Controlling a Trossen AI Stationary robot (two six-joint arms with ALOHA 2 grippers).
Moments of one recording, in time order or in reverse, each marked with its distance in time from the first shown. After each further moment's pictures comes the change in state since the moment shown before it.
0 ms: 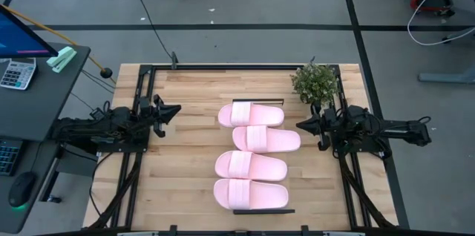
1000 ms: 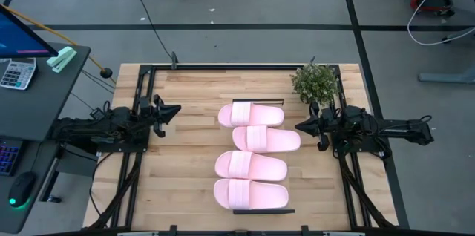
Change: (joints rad) left arm 0.000 0.000 0.000 0.000 0.000 0.000; right arm 0.000 0.045 0.000 -0.001 -0.010 0.087
